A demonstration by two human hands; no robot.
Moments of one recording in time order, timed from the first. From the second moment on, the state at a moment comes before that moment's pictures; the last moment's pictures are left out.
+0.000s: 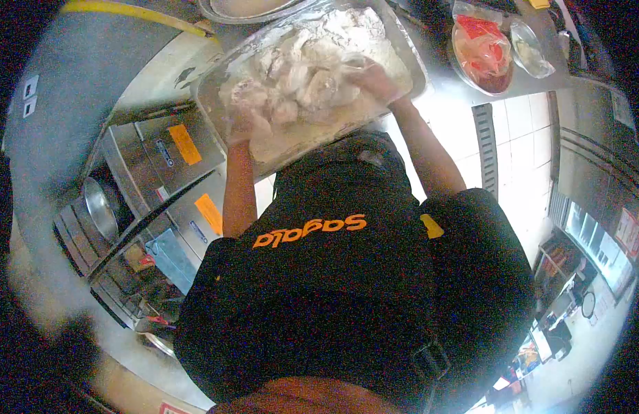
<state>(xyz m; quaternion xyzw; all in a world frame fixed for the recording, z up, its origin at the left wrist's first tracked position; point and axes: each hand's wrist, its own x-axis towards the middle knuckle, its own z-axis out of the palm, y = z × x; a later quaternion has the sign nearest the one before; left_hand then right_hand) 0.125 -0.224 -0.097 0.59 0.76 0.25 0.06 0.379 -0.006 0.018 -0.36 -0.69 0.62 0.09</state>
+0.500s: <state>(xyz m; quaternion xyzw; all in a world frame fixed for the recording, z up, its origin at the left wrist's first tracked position) 0.082 -0.107 -0.121 0.68 0.59 0.09 0.42 0.316 0.051 -0.098 0.00 -0.94 0.35 -0.04</state>
